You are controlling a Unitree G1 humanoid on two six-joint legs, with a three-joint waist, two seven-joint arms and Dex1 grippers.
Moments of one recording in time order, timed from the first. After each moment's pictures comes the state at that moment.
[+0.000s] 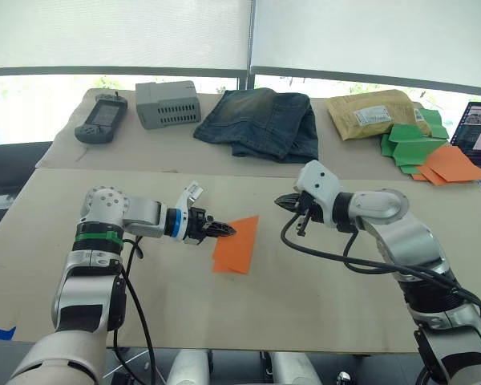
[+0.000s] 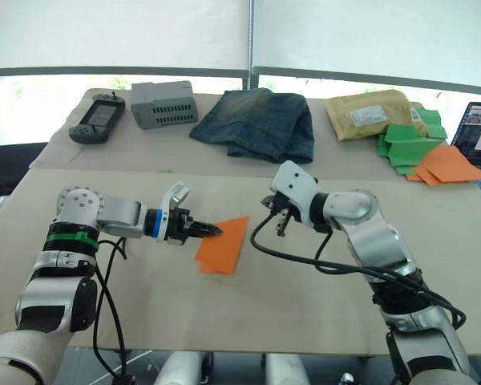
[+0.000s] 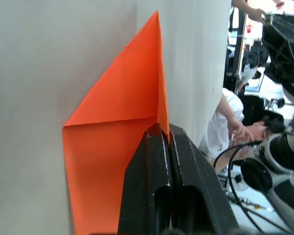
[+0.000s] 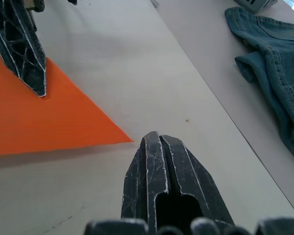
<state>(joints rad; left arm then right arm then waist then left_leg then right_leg) -0.87 0.44 0.17 0.65 -1.30 1.61 -0.07 -0.58 -0.62 0.21 -0.26 0.10 0.64 0.84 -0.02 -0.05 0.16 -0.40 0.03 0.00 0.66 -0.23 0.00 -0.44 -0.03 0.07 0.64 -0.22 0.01</state>
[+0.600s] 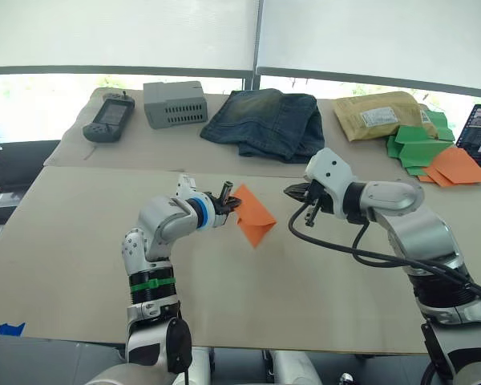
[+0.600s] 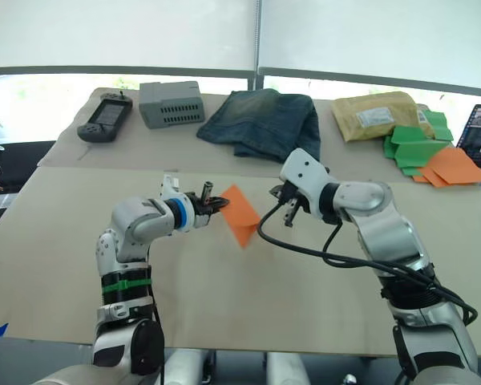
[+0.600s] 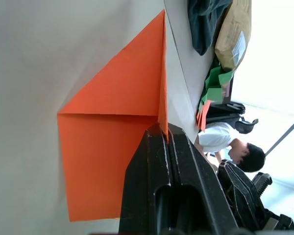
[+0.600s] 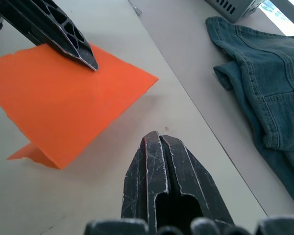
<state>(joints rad) -0.59 -0.05 0.37 0.03 -1.95 0.91 1.17 -0.61 -0.66 0.18 -0.26 0.10 0.67 0.84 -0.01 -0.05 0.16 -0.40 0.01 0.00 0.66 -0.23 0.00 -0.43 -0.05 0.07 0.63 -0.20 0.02</state>
